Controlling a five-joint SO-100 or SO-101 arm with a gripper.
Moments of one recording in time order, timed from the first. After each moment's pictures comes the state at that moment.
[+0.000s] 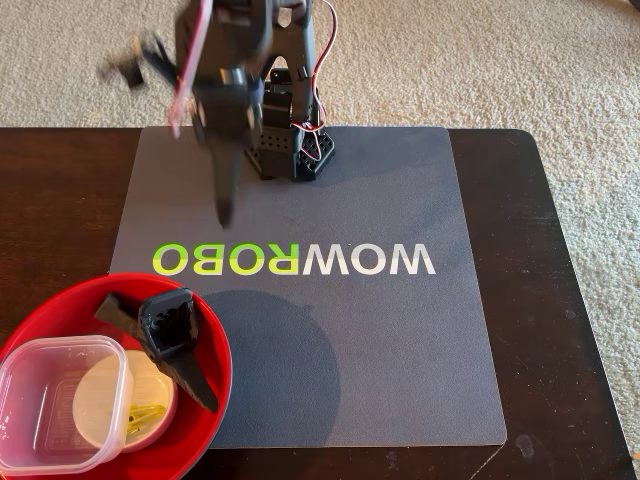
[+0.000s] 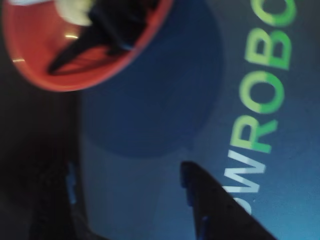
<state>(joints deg) 10.5 124.5 100.3 86.8 6.9</state>
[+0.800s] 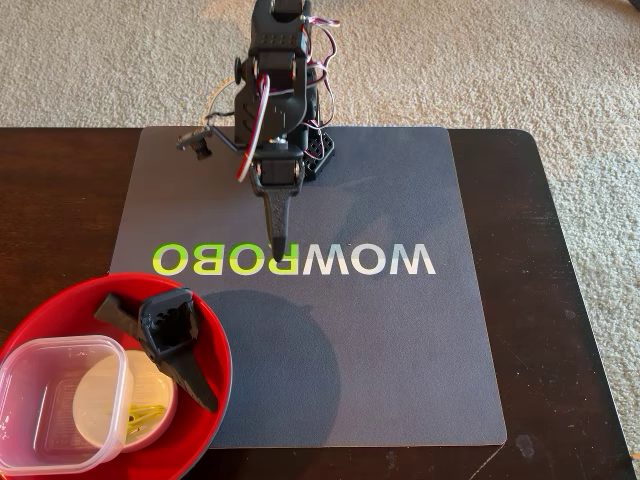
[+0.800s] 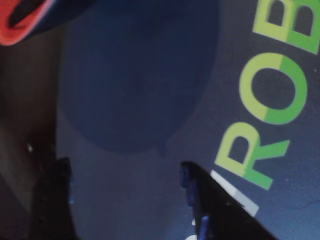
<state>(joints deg) 2.0 180.4 166.7 56.8 8.2</state>
